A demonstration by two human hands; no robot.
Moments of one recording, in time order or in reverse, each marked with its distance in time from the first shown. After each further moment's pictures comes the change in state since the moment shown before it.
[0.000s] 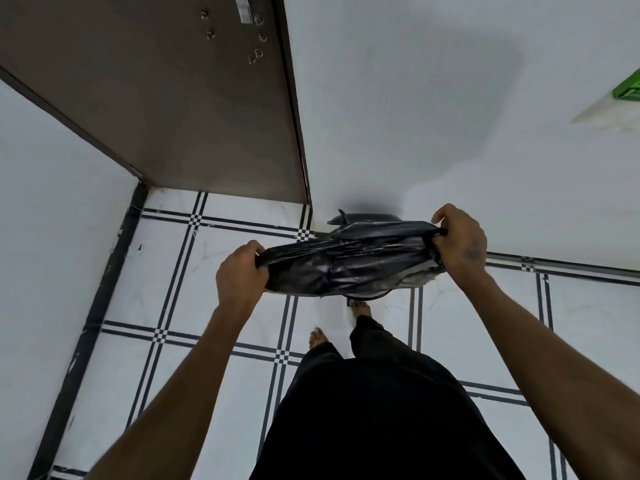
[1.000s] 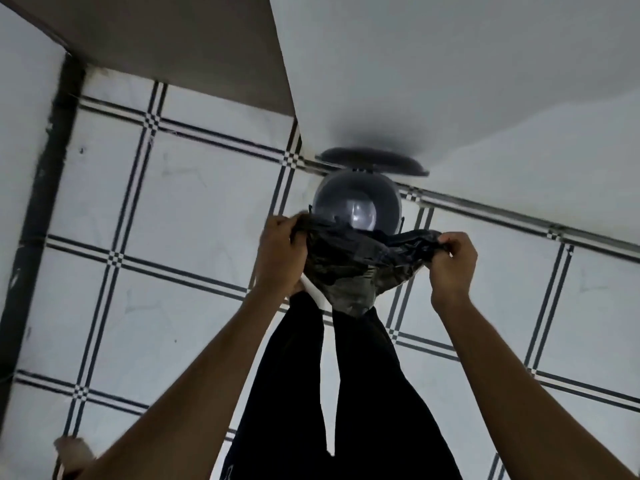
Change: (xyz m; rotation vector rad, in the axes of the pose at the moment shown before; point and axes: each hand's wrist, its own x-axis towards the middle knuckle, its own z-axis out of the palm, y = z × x) left_hand 0.034 0.075 0.192 -0.515 -0.250 -0.295; right_hand 0.028 0.123 0.181 0.636 -0.038 0.560
